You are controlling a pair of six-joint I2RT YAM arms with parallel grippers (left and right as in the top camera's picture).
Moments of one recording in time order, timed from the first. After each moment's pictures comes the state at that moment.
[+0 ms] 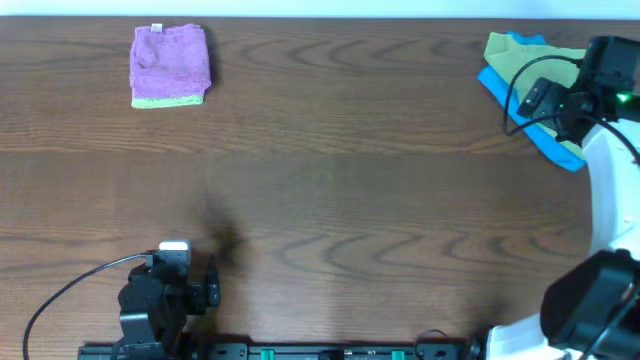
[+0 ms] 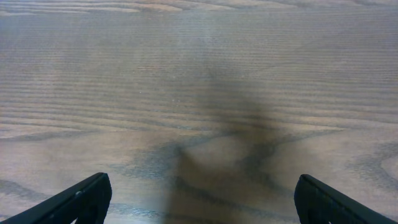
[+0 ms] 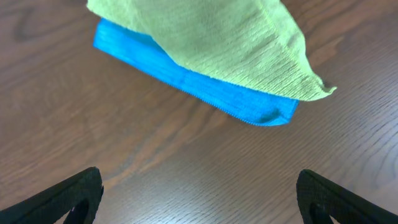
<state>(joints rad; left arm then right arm) 0.05 0.01 0.27 -0.93 0.04 0.07 -0.27 1.70 1.49 -0.83 0.14 0.28</state>
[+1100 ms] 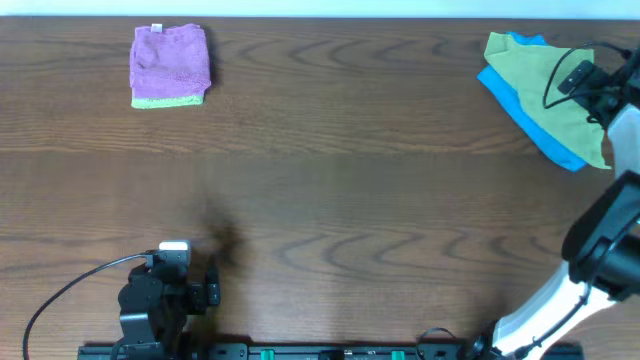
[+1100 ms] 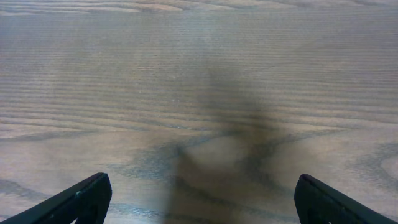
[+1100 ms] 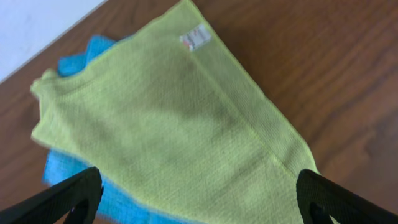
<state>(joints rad) 0.05 0.01 0.27 -0.93 0.04 0.07 -0.47 2.07 1.62 -0.38 -0.01 0.29</state>
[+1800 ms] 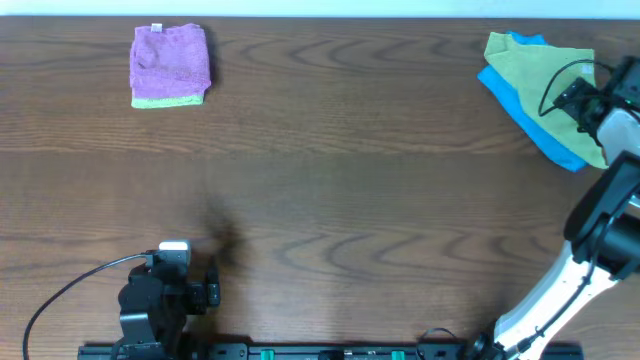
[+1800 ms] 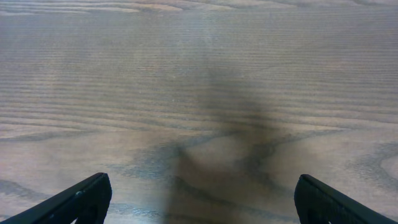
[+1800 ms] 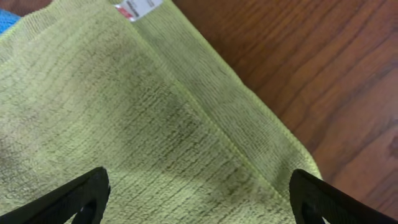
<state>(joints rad) 0.05 0.01 0.27 -0.93 0.04 0.07 -0.49 2.22 1.64 -0.32 0.05 0.30</state>
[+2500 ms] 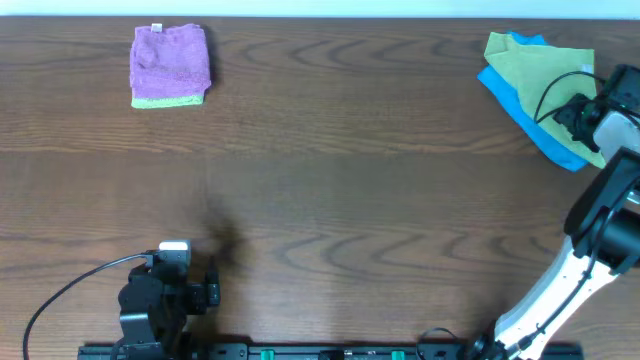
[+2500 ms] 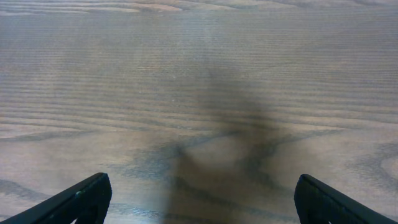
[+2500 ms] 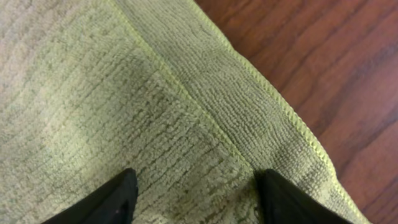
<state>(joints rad) 0.05 0.01 0.27 -0.93 0.04 0.07 -0.50 2.27 1.64 -0.35 0.05 0.28</state>
